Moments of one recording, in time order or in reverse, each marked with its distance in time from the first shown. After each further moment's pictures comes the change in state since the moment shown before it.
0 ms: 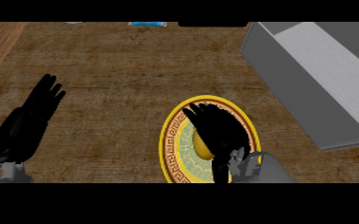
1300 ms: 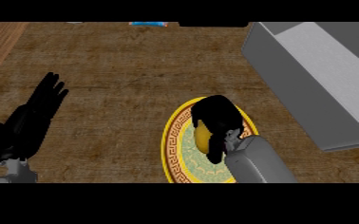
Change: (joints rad) left arm -0.026 -0.053 0.037 0.006 -0.052 -0.038 0.019; right arm -0.049 0.056 -0.115 0.234 0.208 -0.150 -0.250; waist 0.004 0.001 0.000
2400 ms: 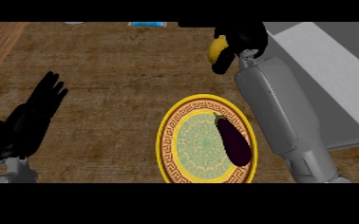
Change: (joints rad) left arm -0.010 -0.003 0.011 0.007 -0.003 -0.001 0.018; right arm -0.513 -0.057 -0.352 0.348 0.088 -0.263 0.142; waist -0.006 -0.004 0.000
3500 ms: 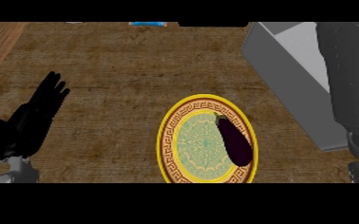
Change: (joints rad) left arm -0.007 -0.008 0.005 0.022 -0.011 -0.018 -0.023; right arm -0.152 -0.256 -0.188 -0.113 0.081 0.001 0.128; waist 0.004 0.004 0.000
